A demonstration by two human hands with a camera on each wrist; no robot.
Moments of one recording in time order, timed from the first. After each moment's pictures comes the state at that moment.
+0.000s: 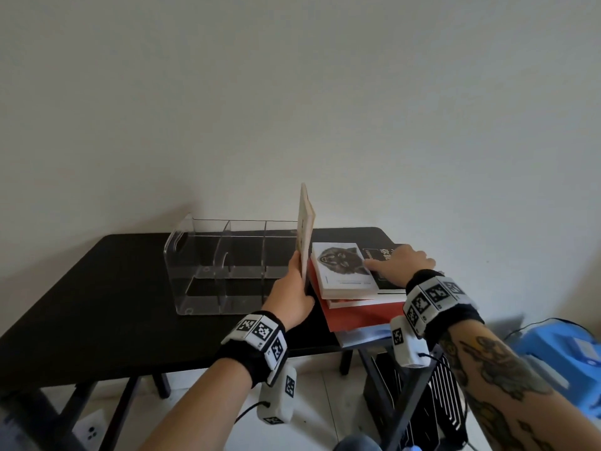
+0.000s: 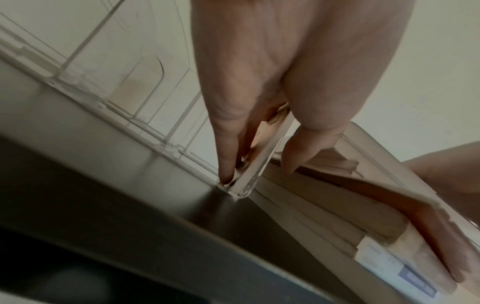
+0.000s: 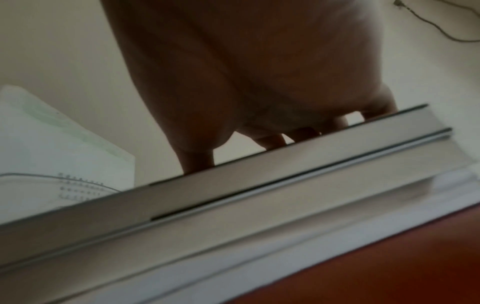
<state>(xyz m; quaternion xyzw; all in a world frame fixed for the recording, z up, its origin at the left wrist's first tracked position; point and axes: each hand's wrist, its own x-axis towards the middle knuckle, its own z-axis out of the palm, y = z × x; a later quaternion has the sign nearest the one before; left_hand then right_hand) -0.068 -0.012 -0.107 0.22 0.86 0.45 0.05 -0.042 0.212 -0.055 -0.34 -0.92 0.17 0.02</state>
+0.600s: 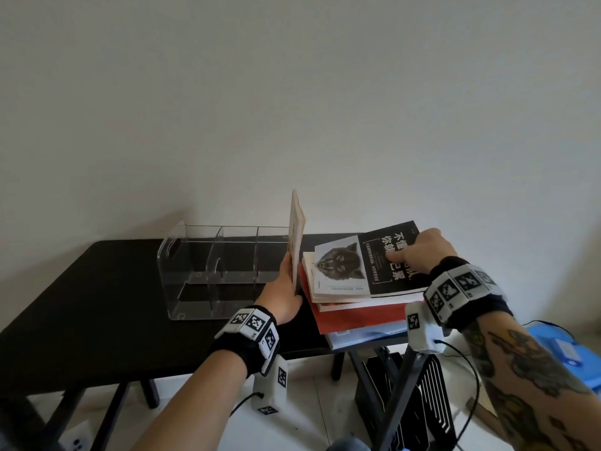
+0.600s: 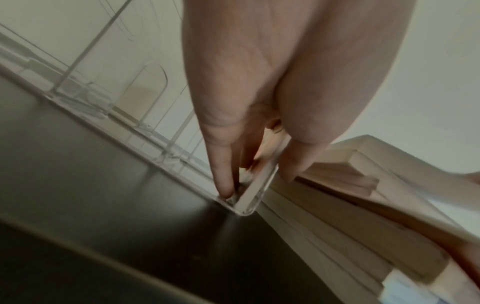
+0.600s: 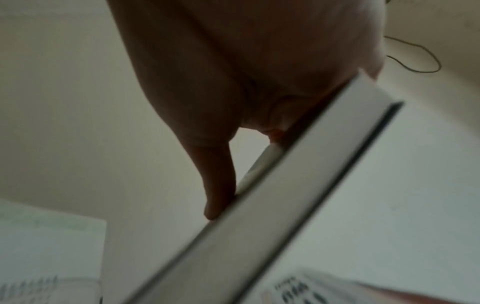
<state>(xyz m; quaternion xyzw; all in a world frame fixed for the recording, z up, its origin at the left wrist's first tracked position) -0.084 -0.012 -0.108 0.23 0.89 0.39 0.08 -0.012 0.246 -0.008 -0.36 -0.88 0.28 0.12</state>
